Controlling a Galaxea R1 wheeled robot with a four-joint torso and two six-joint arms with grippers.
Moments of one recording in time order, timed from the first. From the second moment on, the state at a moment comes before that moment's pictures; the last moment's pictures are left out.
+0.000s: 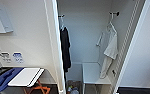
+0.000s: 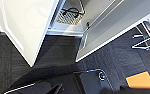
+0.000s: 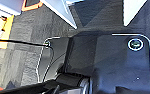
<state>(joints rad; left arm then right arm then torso) 1.26 2.78 -2.22 0.40 -0.13 -0.30 -1.44 2.73 -2.24 -0.42 0.08 0.34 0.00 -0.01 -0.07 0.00</state>
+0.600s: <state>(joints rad) 1.26 2.83 -2.27 0.40 -0.14 -0.38 -1.47 2.83 -2.40 -0.42 0.07 0.34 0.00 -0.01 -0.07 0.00</state>
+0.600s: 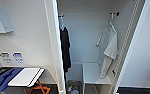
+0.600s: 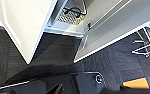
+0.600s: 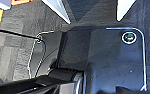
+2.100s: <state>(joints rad) 1.16 3.02 -2.56 0.28 -0.30 -0.50 -1.48 2.92 -2.53 -0.41 0.08 0.34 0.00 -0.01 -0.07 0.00</state>
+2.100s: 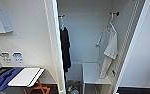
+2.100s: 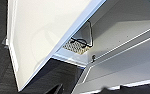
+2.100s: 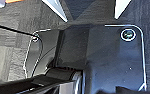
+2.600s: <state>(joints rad) 1.14 3.05 -2.57 0.19 -0.40 -0.57 -1.47 2.93 -2.53 -0.41 0.08 0.34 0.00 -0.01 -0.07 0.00</state>
